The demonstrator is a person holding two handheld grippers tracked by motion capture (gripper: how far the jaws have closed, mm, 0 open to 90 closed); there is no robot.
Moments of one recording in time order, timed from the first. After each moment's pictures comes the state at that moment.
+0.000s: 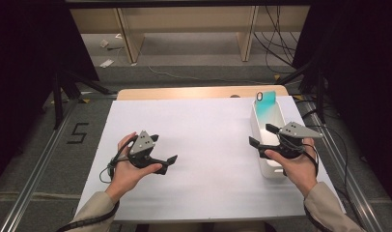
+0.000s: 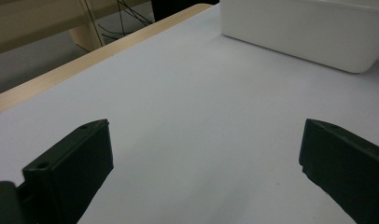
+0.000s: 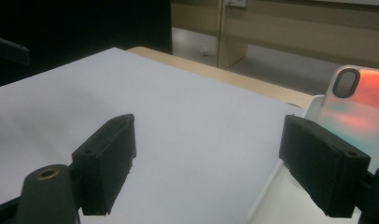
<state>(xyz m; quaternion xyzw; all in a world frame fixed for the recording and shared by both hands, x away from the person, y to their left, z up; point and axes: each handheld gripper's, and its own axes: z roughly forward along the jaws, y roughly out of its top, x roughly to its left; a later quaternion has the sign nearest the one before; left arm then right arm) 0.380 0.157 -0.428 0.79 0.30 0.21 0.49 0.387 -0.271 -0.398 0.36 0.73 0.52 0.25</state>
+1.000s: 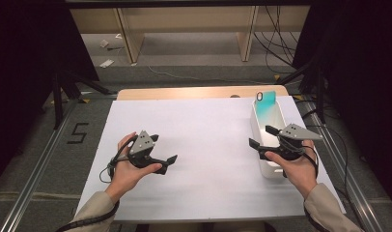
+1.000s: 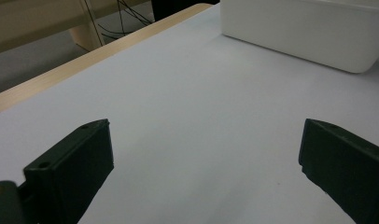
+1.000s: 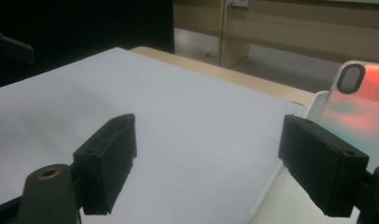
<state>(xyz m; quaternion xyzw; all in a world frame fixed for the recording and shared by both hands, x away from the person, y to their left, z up) 0.381 0.157 -0.428 0.79 0.30 0.21 0.49 0.385 -0.272 -0.402 0.36 0.73 0.52 0.24</state>
